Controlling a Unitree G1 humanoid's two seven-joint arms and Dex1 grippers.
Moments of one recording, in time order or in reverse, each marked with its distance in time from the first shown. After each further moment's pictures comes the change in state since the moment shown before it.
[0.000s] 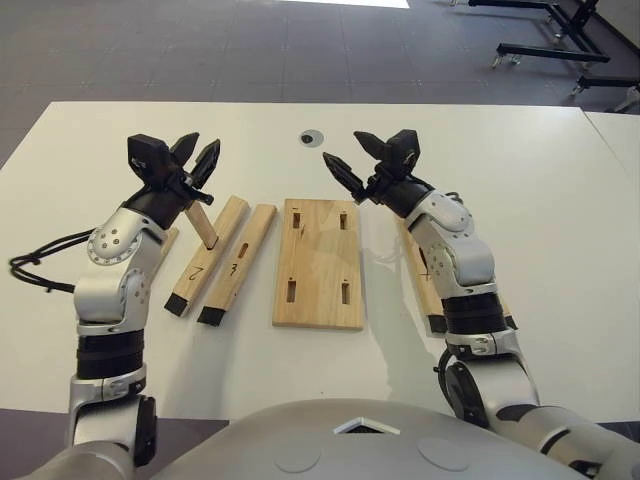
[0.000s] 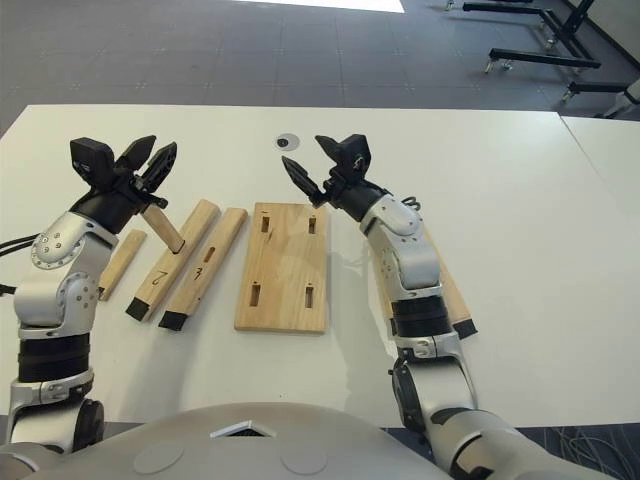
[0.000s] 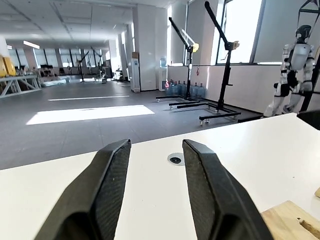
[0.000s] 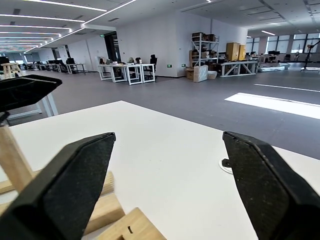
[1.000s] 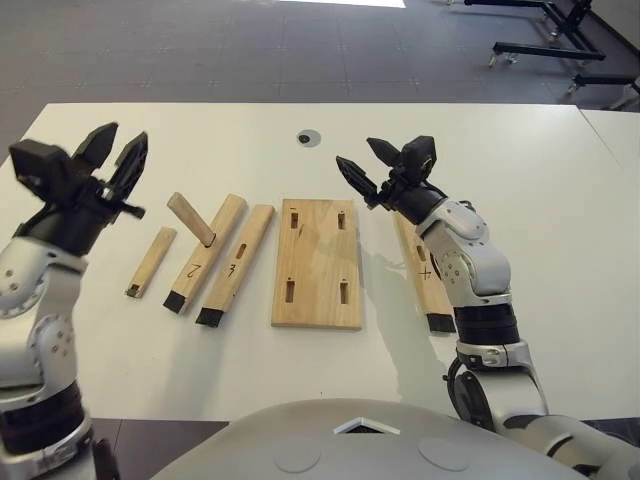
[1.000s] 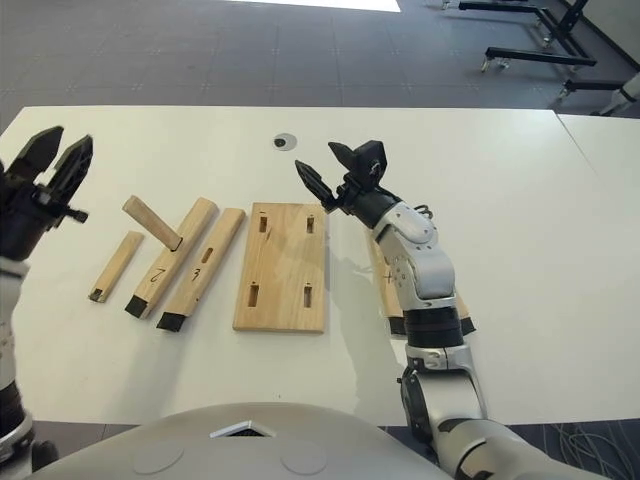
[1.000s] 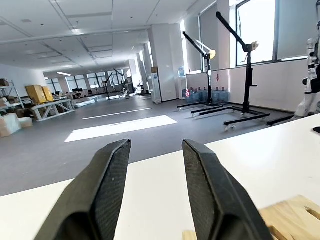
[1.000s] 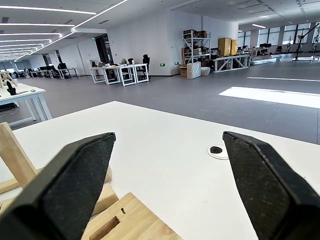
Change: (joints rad) left arm 0.354 0.131 0.482 -0.445 -0.272 0.158 -0.122; right arm 0.073 -0.047 -0.053 -0.059 0.047 0.029 -0.014
